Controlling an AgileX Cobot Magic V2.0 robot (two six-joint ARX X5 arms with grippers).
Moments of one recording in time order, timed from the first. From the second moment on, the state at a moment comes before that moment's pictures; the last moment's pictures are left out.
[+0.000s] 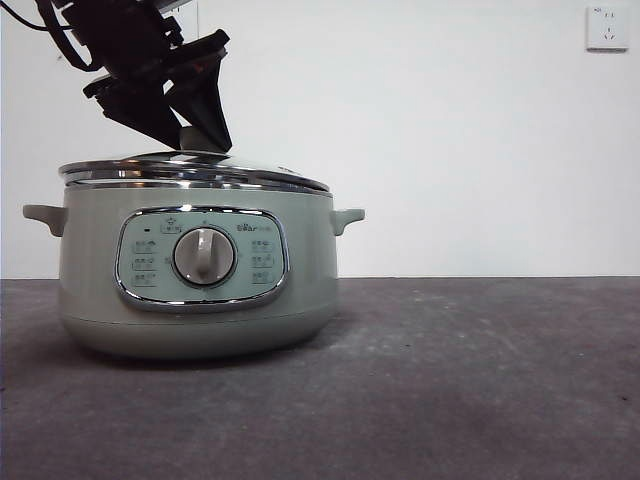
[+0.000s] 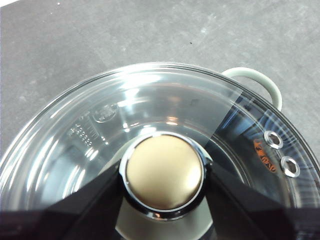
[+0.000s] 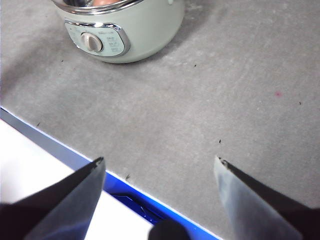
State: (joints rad) left arm -0.37 1.53 1.27 -0.44 0.14 0.11; right arm 0.77 0.49 0.99 -1.19 0.06 0.23
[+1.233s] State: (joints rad) left arm -0.37 1.54 1.29 -0.48 0.14 0.10; right arm 0.77 0.49 0.99 -1.19 0.07 0.23
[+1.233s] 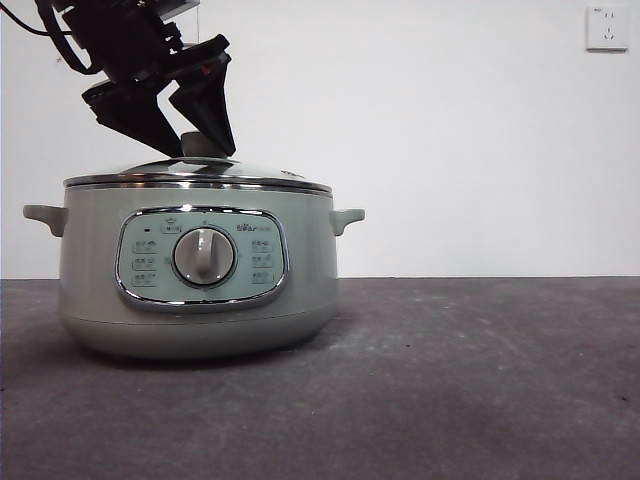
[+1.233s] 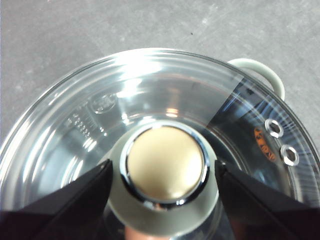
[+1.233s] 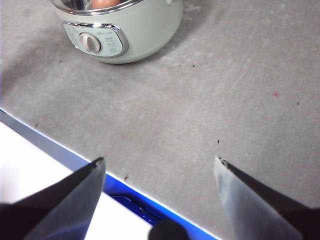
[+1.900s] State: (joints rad) left arm -0.37 1.18 1.29 -0.79 0.15 0.08; right arm 0.77 0.49 0.99 -1.18 0.07 0.23
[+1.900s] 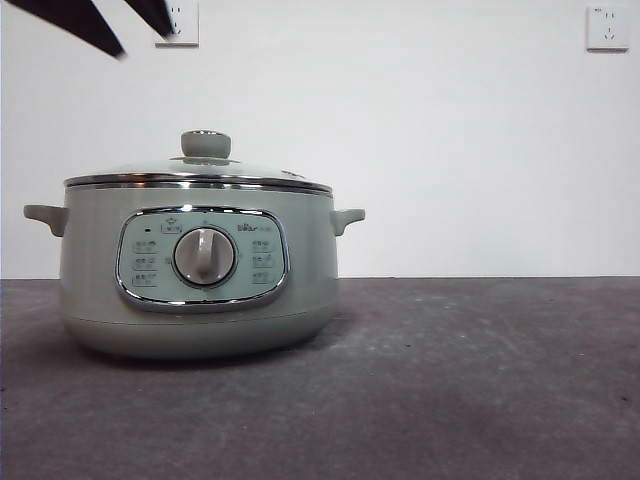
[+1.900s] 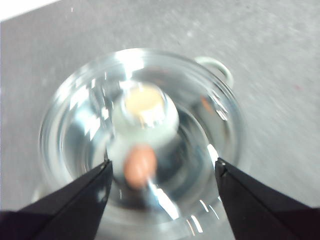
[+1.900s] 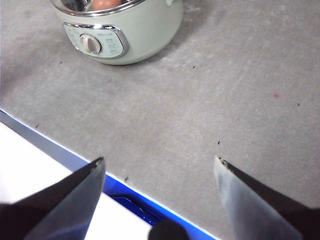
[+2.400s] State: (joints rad) left arm -0.37 0.90 1.29 -1.08 0.32 0.01; right arm 0.77 0.49 0.99 -1.18 0.07 0.23
